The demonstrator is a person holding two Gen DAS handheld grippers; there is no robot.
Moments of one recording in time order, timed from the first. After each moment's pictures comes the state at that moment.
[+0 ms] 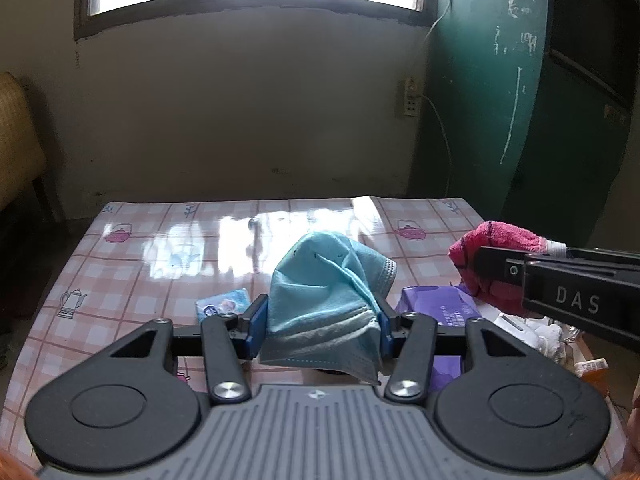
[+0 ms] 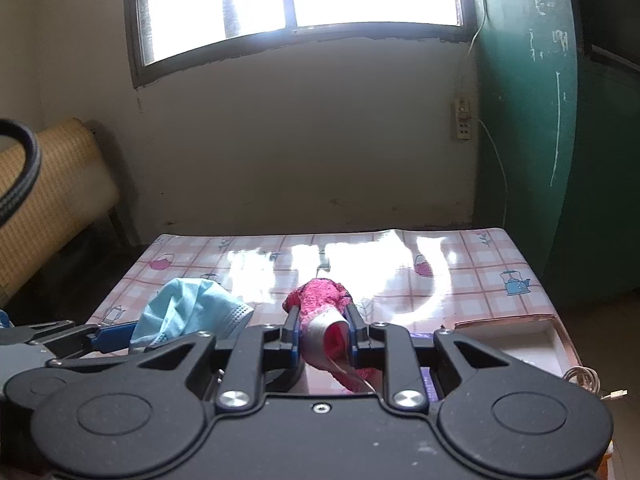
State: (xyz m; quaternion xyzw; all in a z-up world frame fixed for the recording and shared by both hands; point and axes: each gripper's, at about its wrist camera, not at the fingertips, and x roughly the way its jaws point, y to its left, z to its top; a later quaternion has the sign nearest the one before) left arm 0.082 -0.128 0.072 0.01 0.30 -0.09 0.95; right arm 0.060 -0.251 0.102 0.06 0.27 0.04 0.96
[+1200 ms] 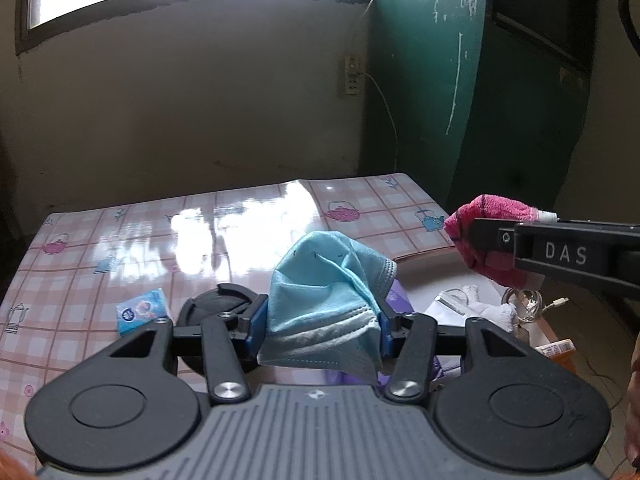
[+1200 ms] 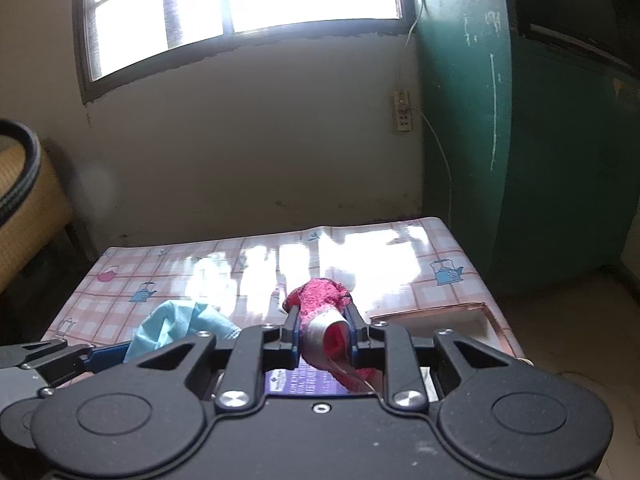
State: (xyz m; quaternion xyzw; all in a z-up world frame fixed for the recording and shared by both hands) left arm 0.085 -0.191 0.056 0.04 0.31 -0.16 0.93; right arm 0.053 -0.333 0.091 0.08 0.27 -0.02 0.96
